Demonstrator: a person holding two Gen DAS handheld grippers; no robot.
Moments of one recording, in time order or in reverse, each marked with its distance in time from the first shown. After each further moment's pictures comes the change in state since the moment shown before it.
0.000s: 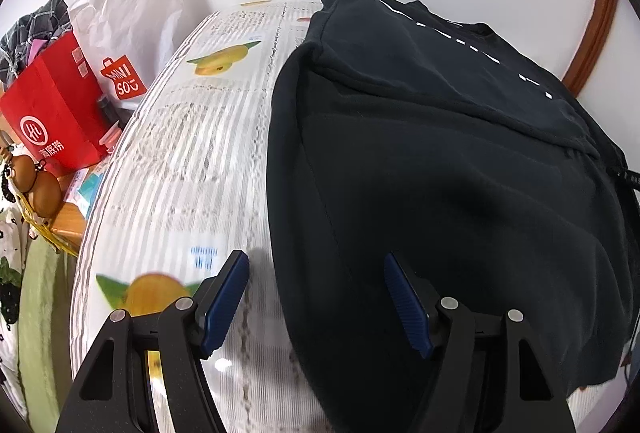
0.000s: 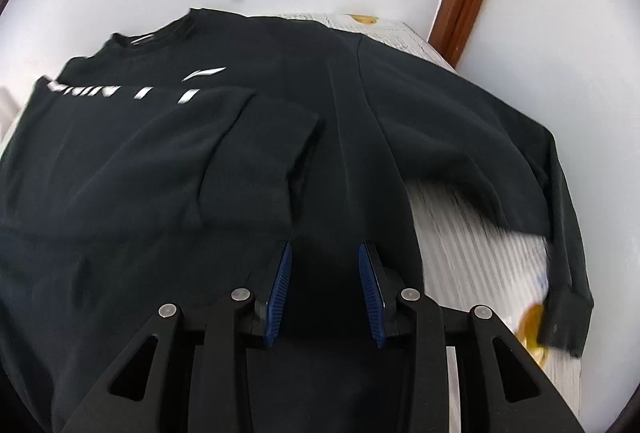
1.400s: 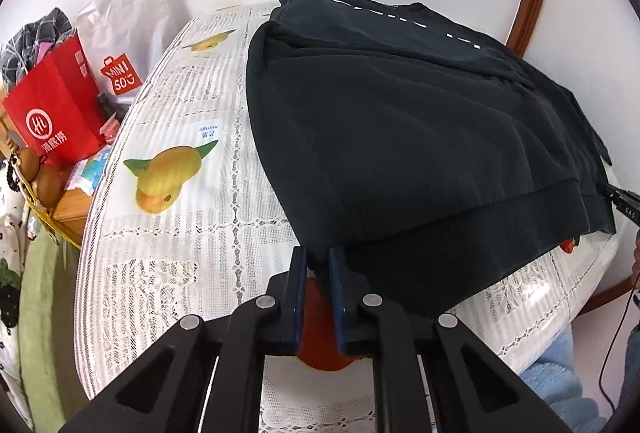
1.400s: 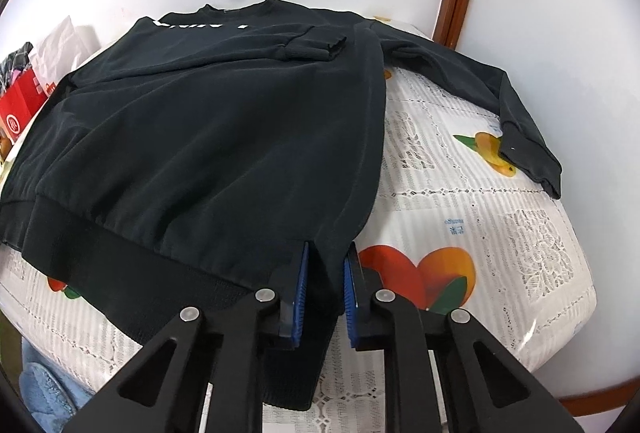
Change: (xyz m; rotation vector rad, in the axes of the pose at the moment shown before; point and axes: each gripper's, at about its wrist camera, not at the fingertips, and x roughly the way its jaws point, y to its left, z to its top) left arm -0.069 -0.008 -0.097 0.123 -0.035 -0.066; right arm -0.093 -0.023 -0.185 -0.109 -0.116 0.085
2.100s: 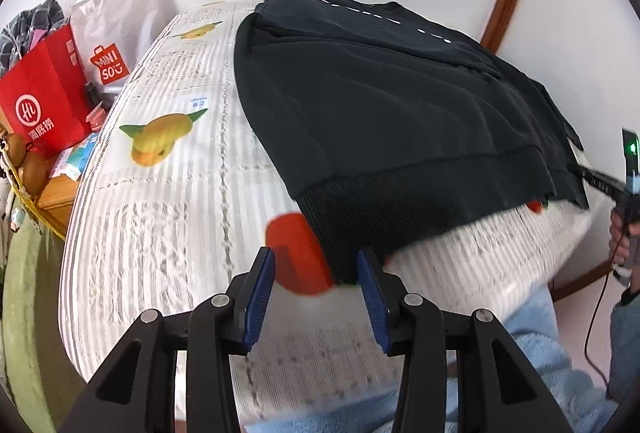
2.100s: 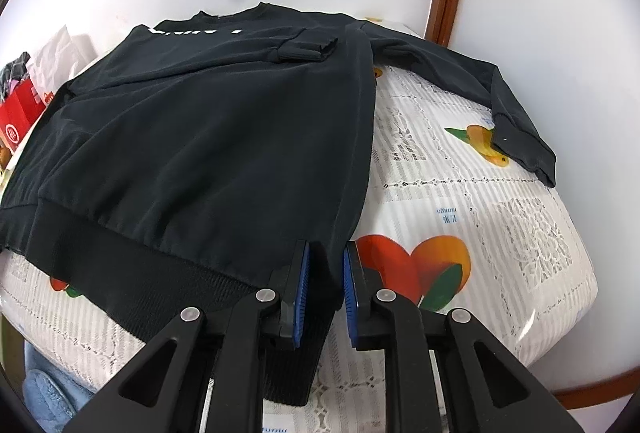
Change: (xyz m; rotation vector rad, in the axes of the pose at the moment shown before) left arm -0.024 0.001 -0.044 0.015 -0.013 -0.099; right arm -0.009 -0.001 -0.008 0.035 -0.019 0.000
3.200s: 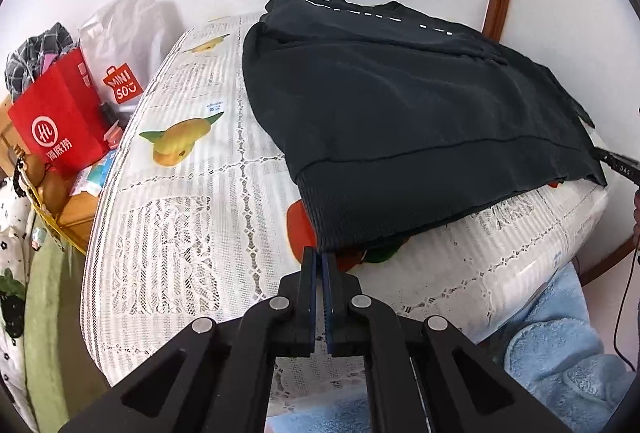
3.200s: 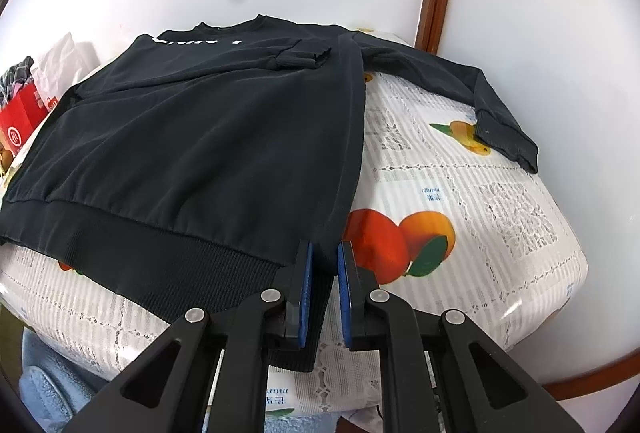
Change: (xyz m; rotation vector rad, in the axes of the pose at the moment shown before) left arm -0.001 -0.004 -0.009 0.062 -0.038 0.094; right arm -0.019 -0.002 -0.020 0.013 -0.045 -0.018
